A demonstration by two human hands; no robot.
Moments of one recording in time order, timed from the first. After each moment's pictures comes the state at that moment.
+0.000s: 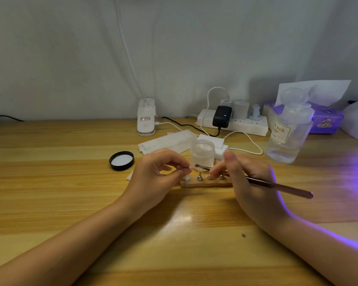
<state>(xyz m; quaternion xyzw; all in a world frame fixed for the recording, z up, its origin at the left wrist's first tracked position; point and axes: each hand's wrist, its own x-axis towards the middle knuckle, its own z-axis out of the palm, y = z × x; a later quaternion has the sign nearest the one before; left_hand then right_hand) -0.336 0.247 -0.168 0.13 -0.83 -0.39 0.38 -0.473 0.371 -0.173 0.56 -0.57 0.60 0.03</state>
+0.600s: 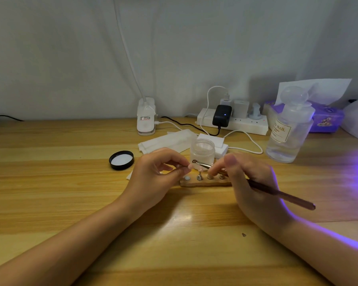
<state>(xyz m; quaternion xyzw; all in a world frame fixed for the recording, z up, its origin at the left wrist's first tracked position) -0.338 0.246 -0.169 0.12 -0.82 -0.40 0.39 -0.470 0.372 -0.171 0.60 -0.55 0.58 0.06</state>
